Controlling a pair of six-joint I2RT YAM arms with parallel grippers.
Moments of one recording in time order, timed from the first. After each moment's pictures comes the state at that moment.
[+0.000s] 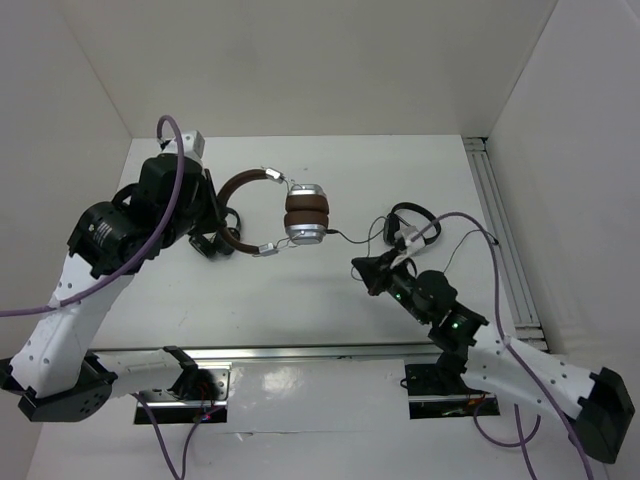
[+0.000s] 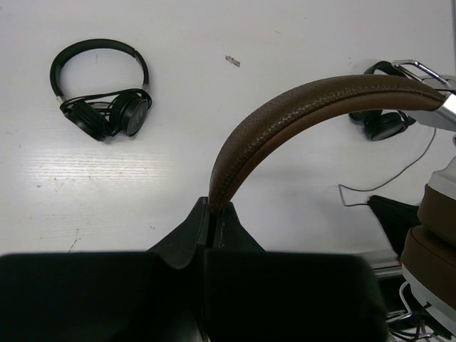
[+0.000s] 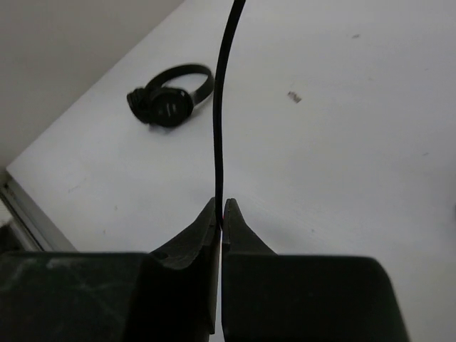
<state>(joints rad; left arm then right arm) -0.61 1.18 1.77 -1.24 -0.35 -0.59 0.84 0.73 0.32 0.33 0.15 0.34</state>
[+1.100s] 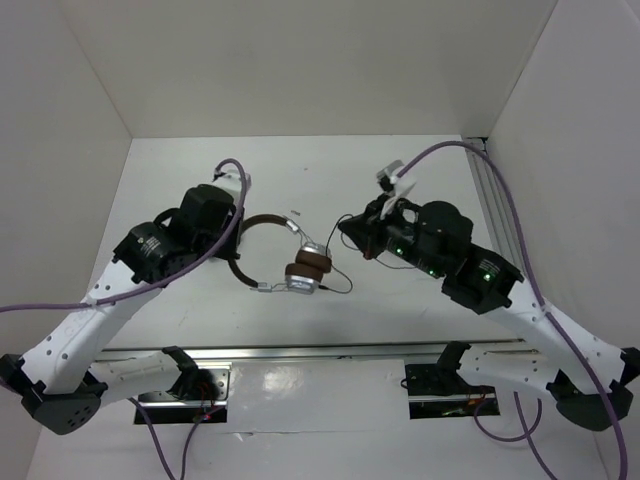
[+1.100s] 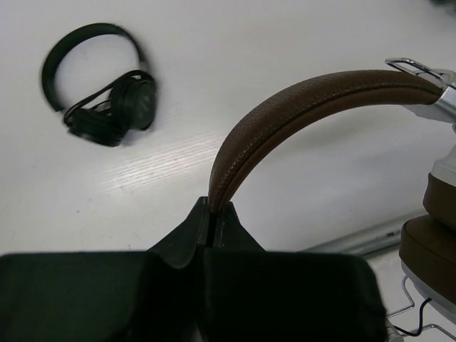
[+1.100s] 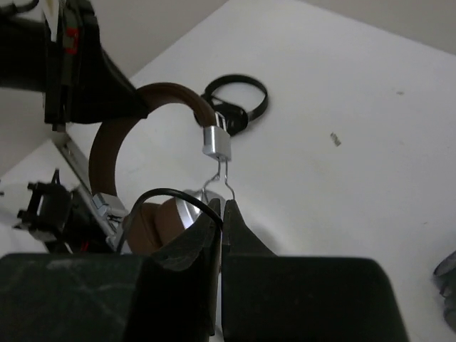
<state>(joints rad) -0.64 1.08 1.36 -1.03 -0.31 -0.28 0.88 0.92 1.17 -0.37 0.08 0.25</state>
